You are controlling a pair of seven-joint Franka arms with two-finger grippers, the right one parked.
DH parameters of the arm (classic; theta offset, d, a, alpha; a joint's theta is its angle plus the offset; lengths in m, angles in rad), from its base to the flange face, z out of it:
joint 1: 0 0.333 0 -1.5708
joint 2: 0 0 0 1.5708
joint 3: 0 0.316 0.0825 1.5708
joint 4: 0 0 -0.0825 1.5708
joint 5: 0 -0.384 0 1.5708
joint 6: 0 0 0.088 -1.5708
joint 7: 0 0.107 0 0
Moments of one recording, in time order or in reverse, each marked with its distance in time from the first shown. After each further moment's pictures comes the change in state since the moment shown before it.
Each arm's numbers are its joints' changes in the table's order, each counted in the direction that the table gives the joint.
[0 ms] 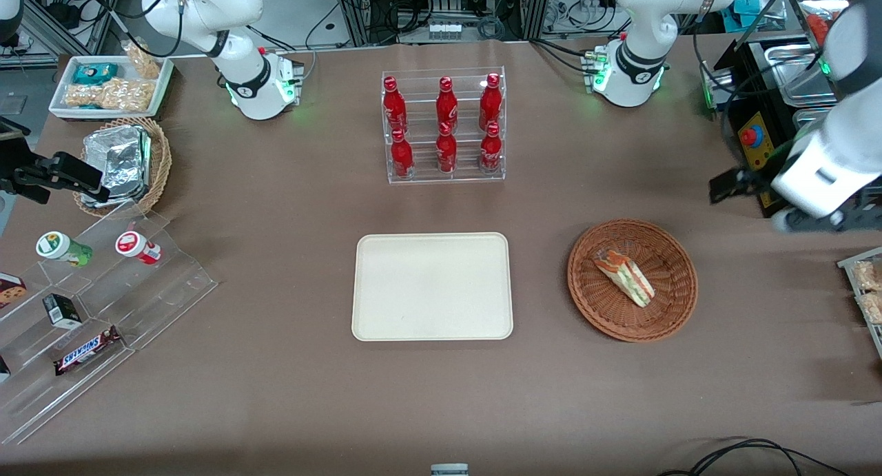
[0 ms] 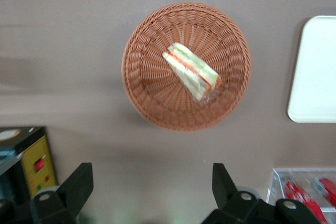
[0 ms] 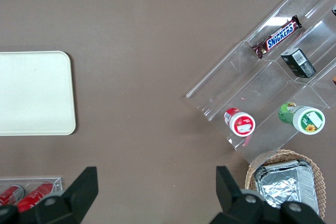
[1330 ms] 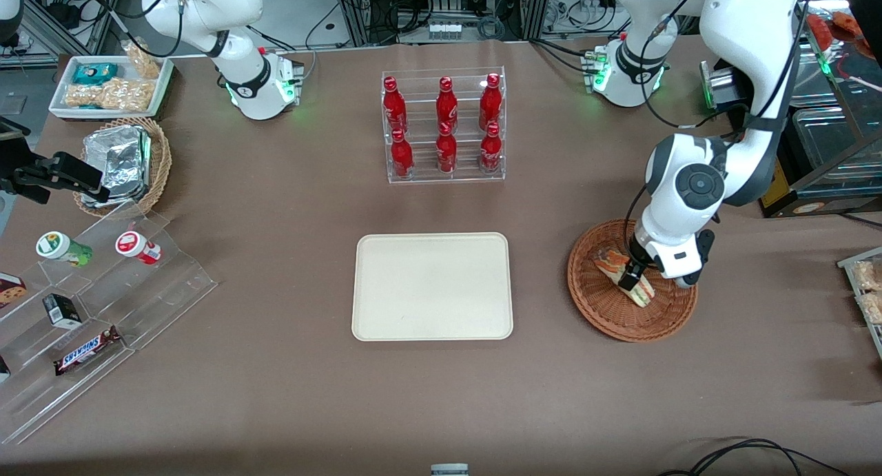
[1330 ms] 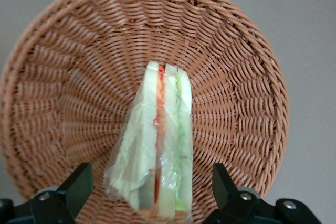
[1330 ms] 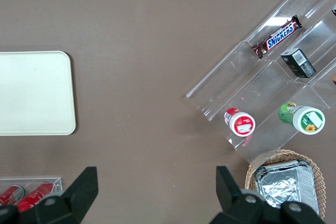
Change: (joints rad) arm -0.131 0.207 -0.011 -0.474 -0.113 -0.861 -1.228
